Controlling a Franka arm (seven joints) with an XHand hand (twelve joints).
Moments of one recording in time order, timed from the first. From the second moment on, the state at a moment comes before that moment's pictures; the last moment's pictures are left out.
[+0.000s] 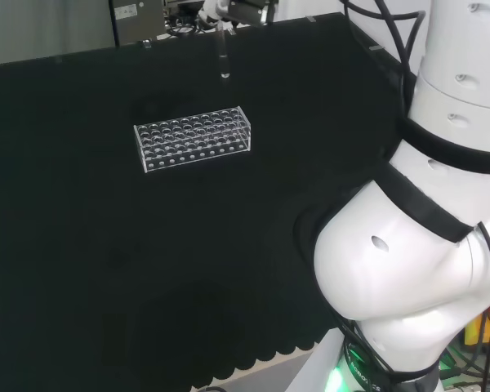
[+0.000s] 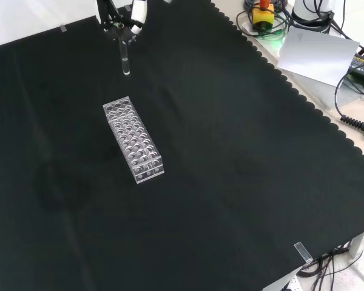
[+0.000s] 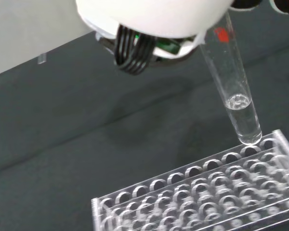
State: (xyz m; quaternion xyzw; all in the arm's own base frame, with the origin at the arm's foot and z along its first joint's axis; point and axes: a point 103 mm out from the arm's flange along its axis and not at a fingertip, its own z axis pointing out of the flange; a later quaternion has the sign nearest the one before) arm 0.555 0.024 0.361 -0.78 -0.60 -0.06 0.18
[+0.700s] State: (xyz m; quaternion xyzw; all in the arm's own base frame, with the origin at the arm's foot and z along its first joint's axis) arm 0.572 0.043 0.324 -0.77 -0.60 -0.07 0.21
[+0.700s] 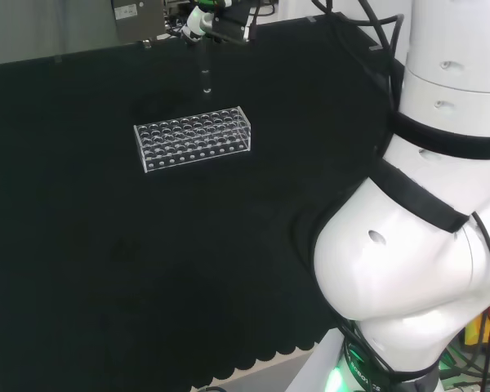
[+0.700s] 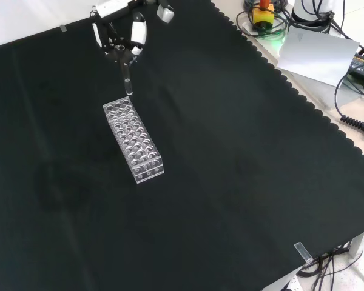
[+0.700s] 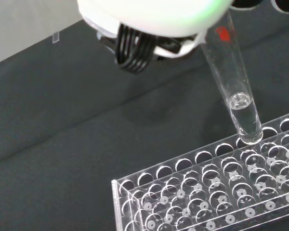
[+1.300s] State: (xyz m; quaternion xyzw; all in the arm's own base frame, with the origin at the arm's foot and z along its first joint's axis) arm 0.581 0.033 0.283 -0.77 -0.58 -0.07 0.24
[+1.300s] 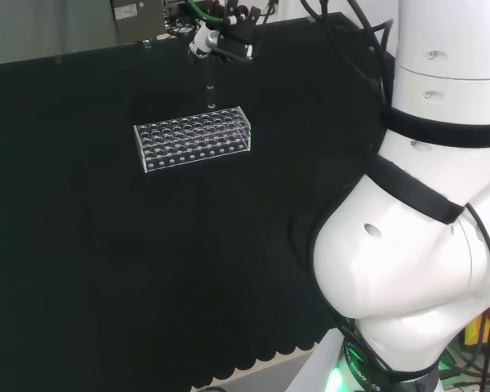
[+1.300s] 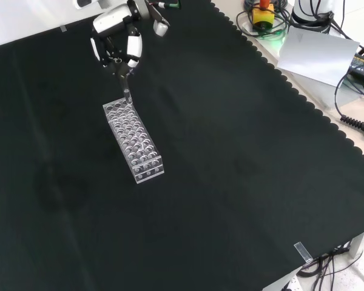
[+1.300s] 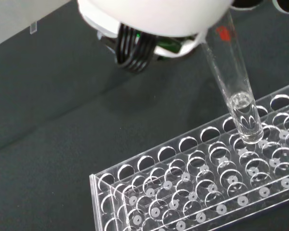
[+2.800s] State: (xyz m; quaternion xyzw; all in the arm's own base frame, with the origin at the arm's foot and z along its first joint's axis) arm 0.604 0.038 0.238 -0.78 -0.58 -0.05 0.25
